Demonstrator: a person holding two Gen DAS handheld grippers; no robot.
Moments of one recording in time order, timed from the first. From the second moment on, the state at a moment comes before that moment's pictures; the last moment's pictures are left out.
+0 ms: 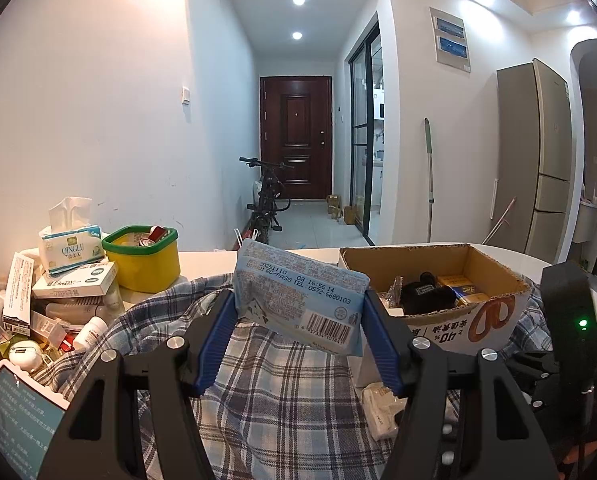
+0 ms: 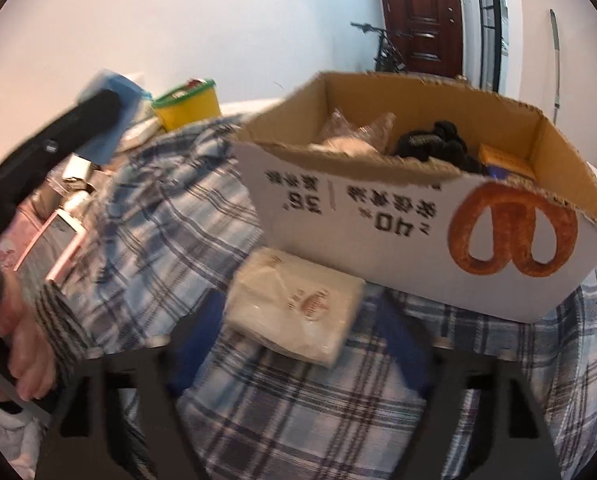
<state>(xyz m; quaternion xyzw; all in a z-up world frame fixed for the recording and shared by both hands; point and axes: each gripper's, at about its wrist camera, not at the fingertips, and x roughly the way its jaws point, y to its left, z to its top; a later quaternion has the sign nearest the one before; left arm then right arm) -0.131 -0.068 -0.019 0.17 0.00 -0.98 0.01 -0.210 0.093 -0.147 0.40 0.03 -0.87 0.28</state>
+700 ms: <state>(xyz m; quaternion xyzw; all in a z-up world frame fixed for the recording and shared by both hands) -0.129 -0.067 -0.016 0.17 0.00 -0.99 0.00 -0.218 0.088 -0.154 0.42 0.07 -0.87 0.26</state>
